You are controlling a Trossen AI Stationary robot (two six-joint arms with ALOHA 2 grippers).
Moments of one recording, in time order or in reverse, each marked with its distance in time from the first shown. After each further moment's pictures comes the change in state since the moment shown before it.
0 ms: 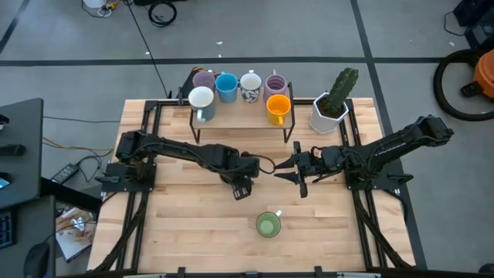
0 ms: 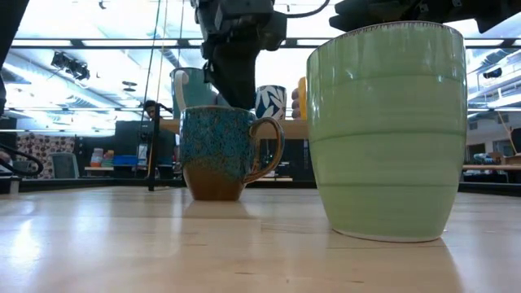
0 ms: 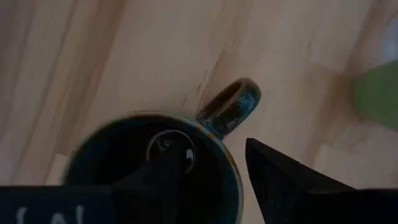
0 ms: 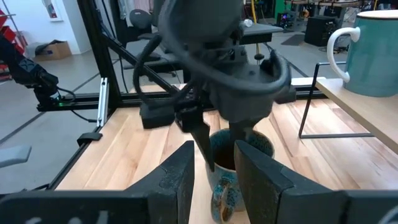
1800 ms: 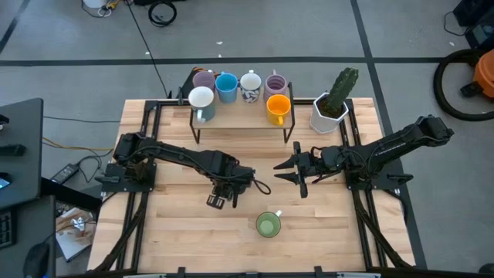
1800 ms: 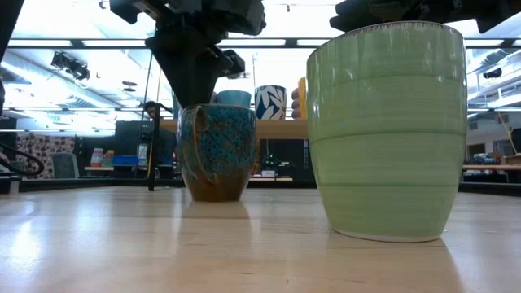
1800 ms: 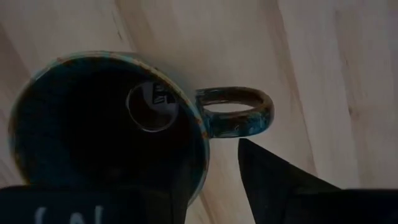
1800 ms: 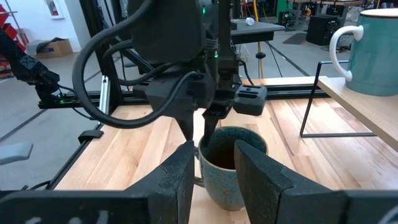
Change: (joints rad) left arm -0.059 -0.010 -0.001 -0.206 0.112 0.618; right arm 0.000 0.000 0.000 -0.007 -0.001 -0.004
